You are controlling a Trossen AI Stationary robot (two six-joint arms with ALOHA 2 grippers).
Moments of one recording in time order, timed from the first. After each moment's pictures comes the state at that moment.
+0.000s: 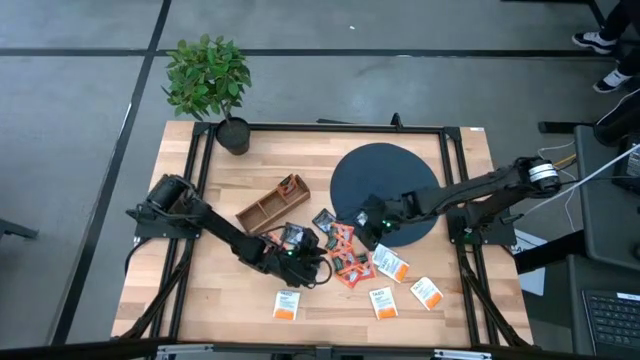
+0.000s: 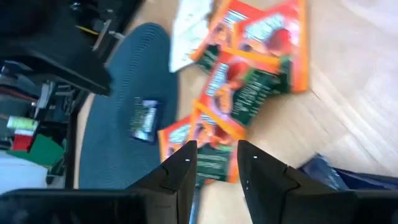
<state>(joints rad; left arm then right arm) -0.44 1.90 0.94 0.27 -0.61 0.56 0.15 1.44 0.84 -0.41 0.06 0.81</state>
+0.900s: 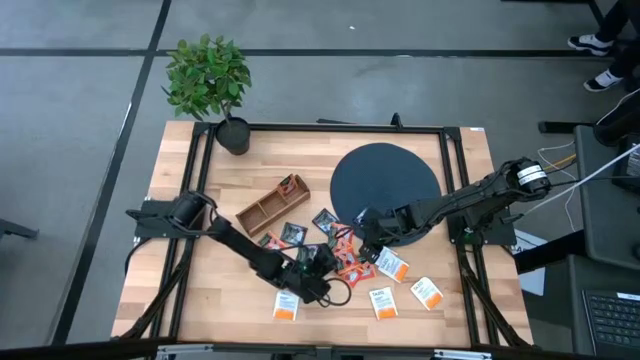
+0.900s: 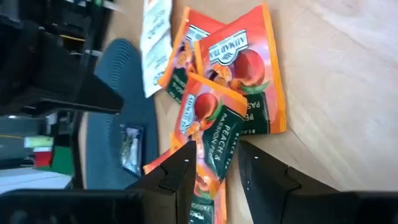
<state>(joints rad) -0.48 2.10 1.20 0.09 -0.66 0.65 0.24 1.54 0.84 -0.44 0.07 0.91</state>
